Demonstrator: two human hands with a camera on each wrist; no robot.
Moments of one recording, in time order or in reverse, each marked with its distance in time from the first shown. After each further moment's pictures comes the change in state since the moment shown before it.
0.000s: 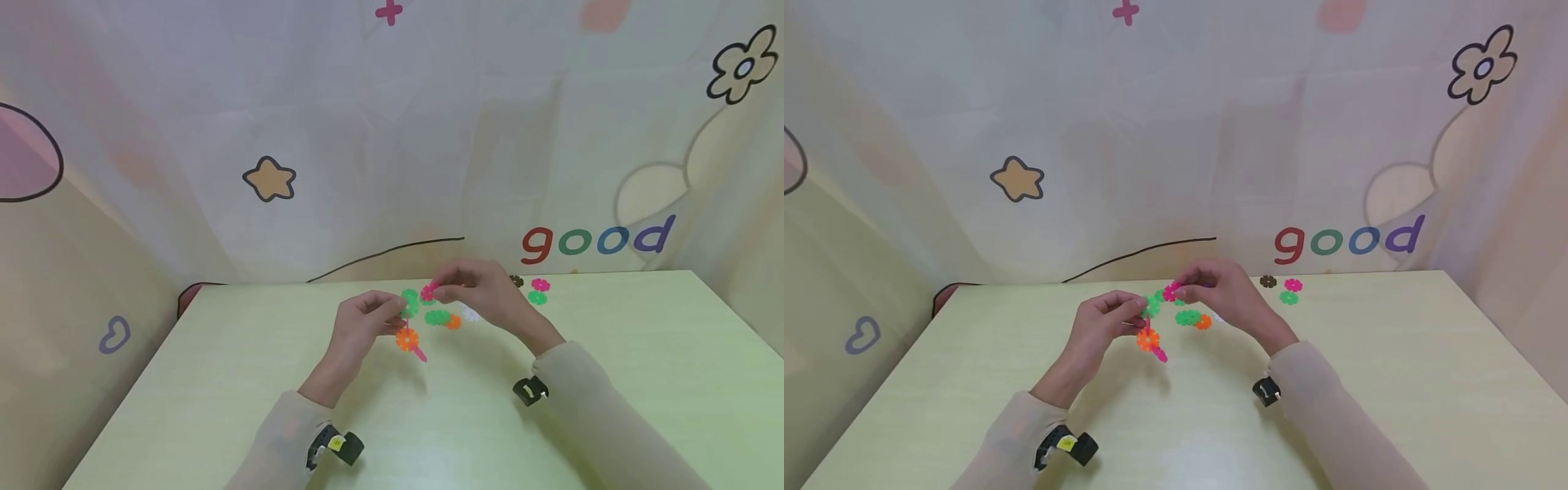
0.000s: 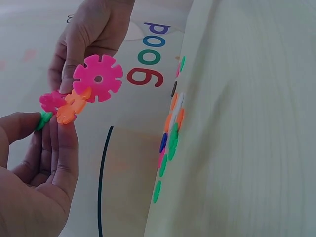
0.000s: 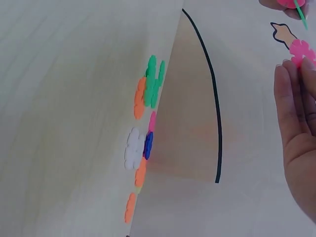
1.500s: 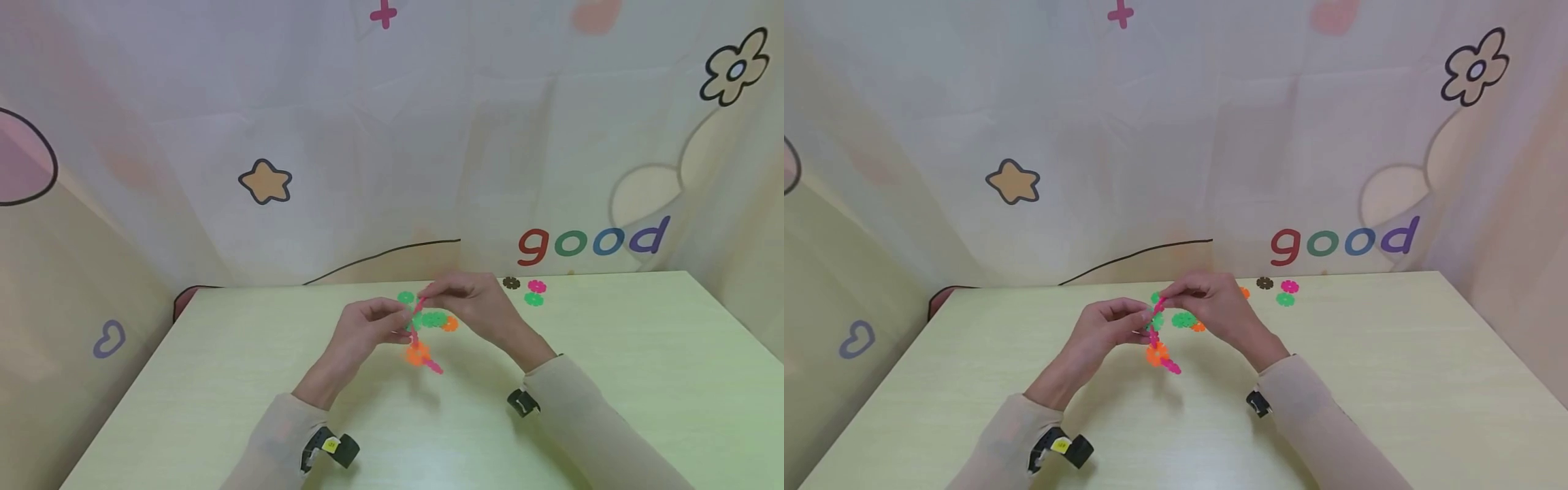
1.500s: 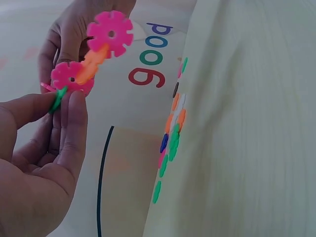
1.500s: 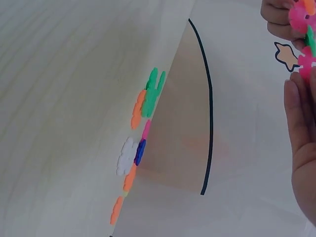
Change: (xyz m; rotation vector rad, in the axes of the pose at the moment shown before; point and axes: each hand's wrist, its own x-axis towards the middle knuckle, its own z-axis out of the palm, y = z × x) left_hand -0.001 -0.001 -0.004 0.017 -0.199 -0.014; right_hand -0.011 -0.006 0.017 0.127 0.063 -0.193
